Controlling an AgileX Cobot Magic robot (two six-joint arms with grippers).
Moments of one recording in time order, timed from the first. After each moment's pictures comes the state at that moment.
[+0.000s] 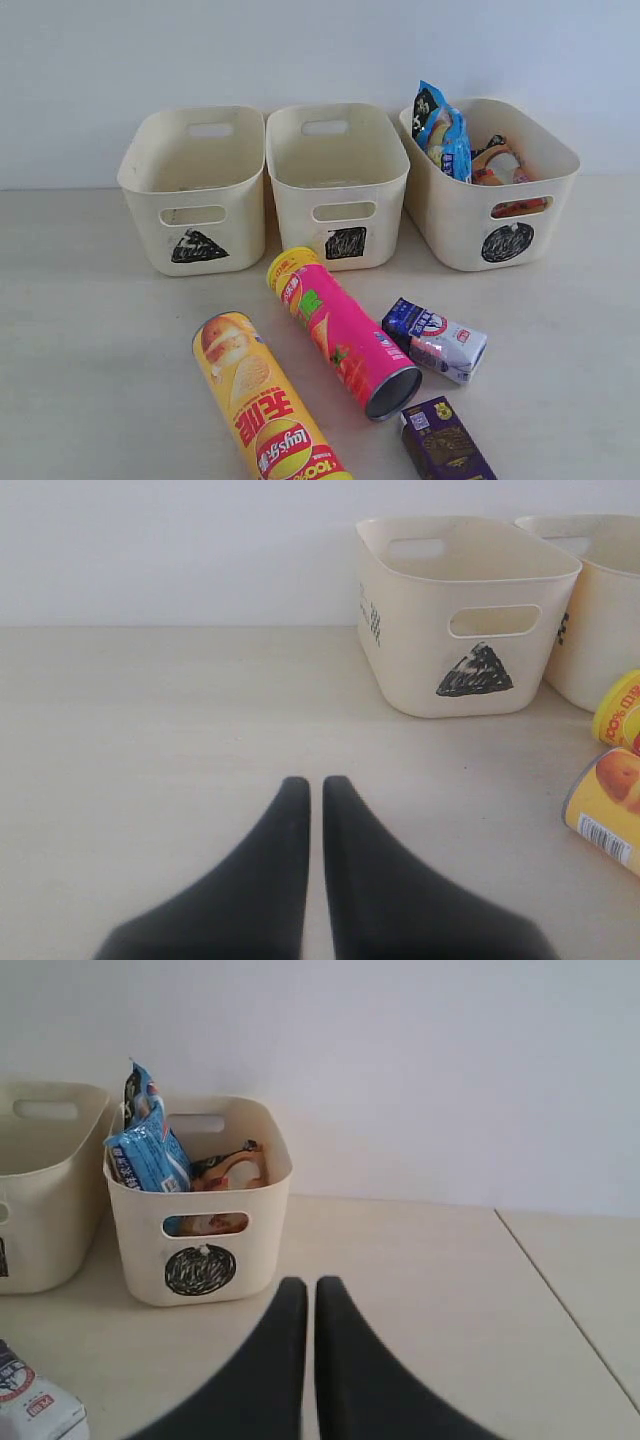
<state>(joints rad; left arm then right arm) 0.01 0.00 0.00 -0.06 0.29 0.04 -0.05 0.21 -0.32 0.03 0.31 -0.13</state>
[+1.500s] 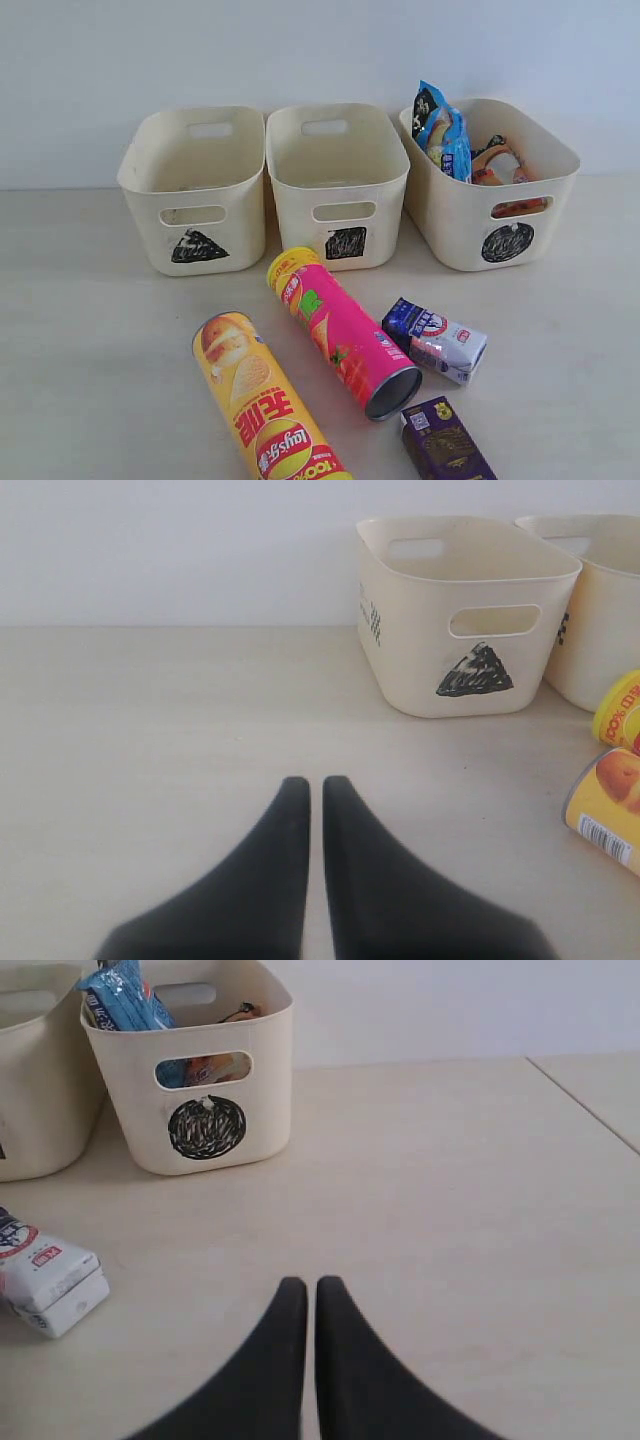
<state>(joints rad) 0.01 0.00 0.00 -0.06 0.29 0.04 -0.05 0.01 0.00 0.01 0.33 0.03</state>
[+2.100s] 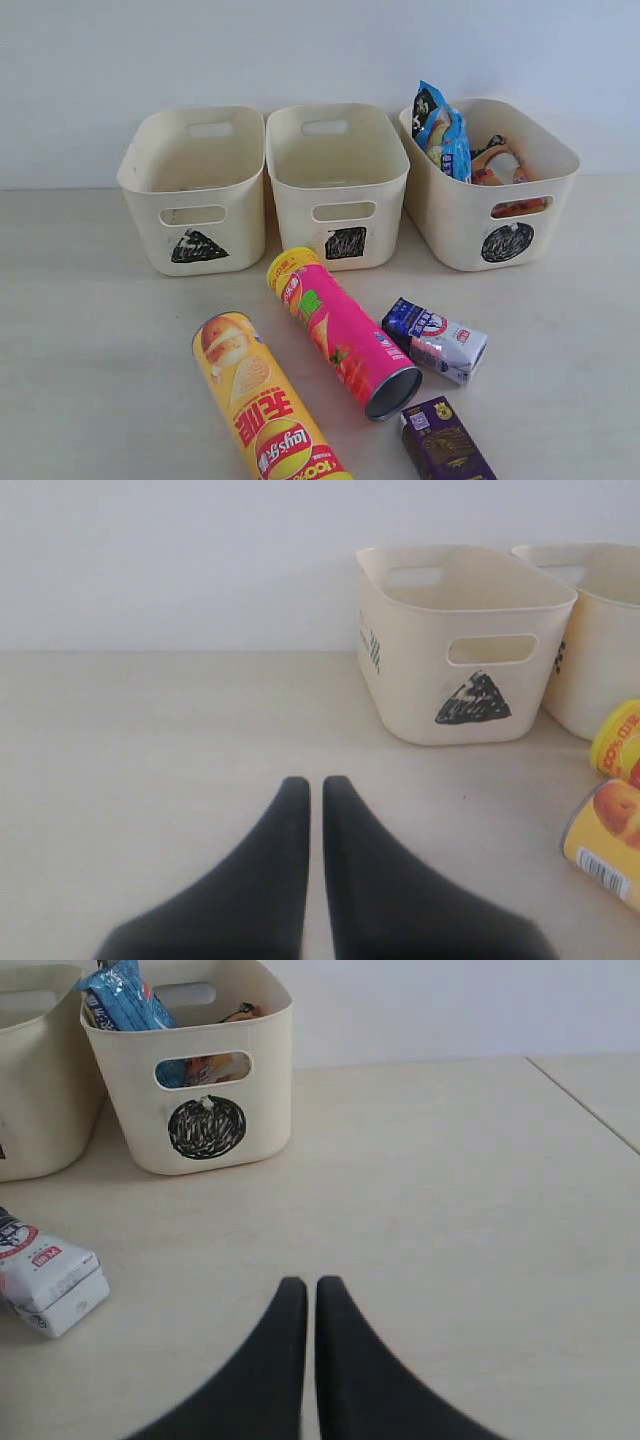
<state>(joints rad) 0.01 0.00 0.00 -0.07 0.24 0.04 -0.05 0.01 0.00 0.01 0.33 0.03</state>
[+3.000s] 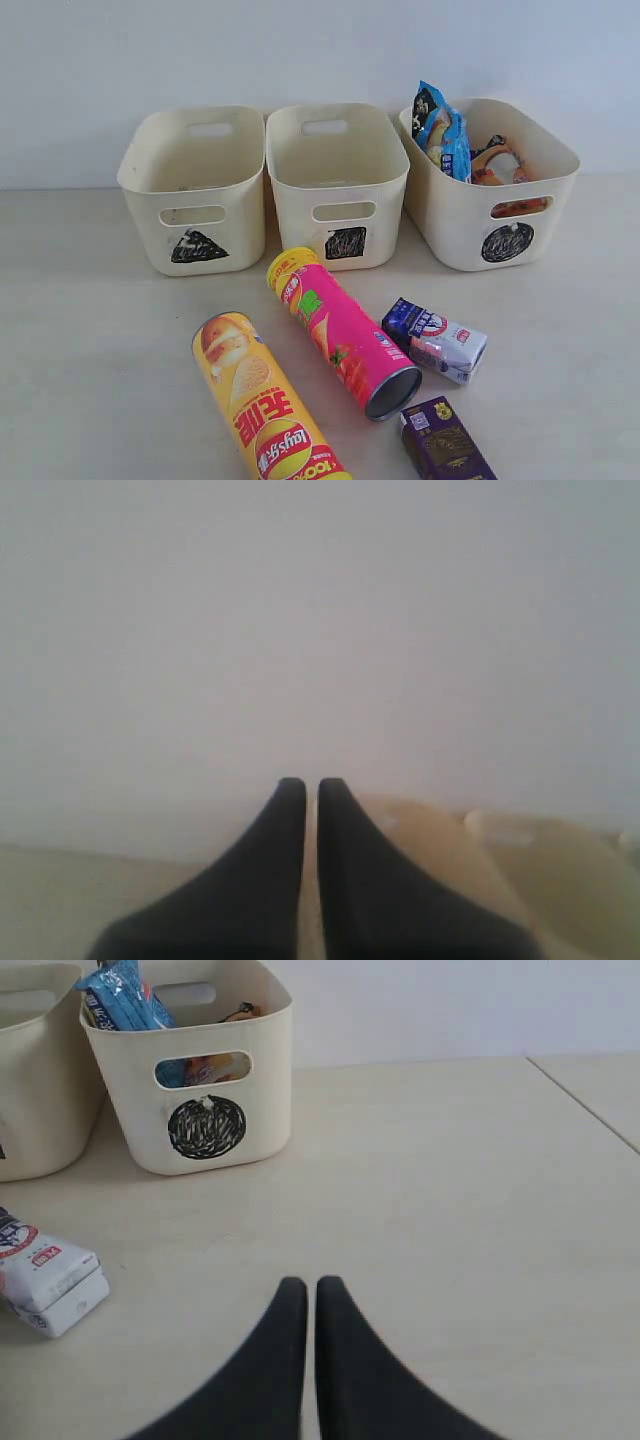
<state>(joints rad) 0.01 0.70 -0.57 0.35 -0.07 -0.50 -0.05 0.01 0.00 0.01 0.33 0.03</state>
